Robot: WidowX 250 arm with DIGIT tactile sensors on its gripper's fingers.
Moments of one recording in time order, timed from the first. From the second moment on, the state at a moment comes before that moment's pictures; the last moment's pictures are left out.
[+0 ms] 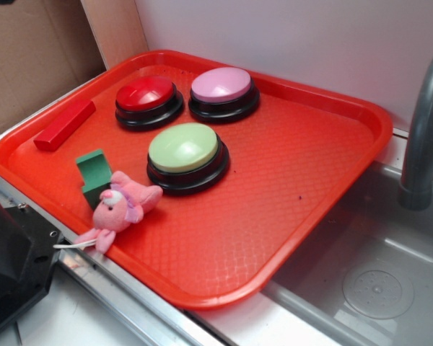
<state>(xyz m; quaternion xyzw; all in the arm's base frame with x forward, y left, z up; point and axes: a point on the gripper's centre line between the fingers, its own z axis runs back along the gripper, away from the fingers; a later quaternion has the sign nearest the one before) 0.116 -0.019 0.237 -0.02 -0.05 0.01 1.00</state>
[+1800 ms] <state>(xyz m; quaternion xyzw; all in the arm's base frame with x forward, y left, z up) 0.148 0.023 0.067 -0.04 -0.04 -0.07 1.00</state>
